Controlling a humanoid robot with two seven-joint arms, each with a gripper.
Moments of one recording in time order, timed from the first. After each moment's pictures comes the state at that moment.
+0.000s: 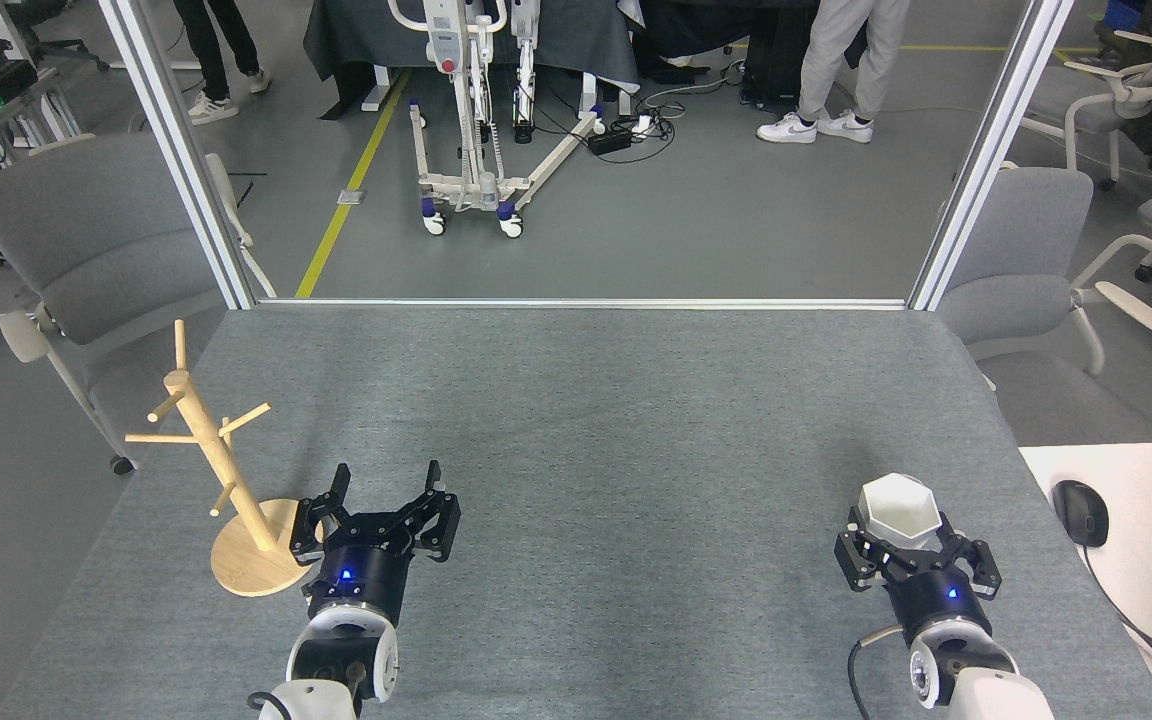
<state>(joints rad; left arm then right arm) -0.21 -0.09 -0.02 -1.37 -1.55 0.06 0.04 -0.33 -0.10 -0.18 -0.92 1.52 -0.15 -0.08</state>
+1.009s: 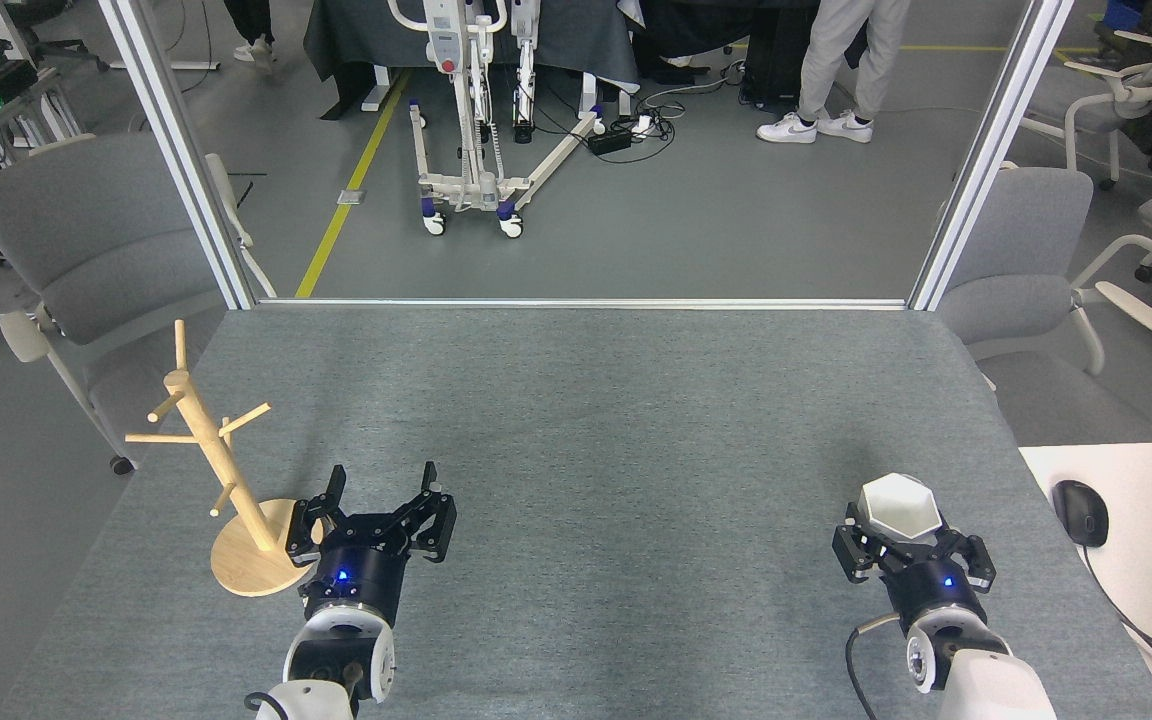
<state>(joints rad) -0.21 -0.09 -0.01 -1.37 -1.55 0.06 0.04 -0.39 -0.11 -0.18 -0.82 1.51 -0.15 -0.09</state>
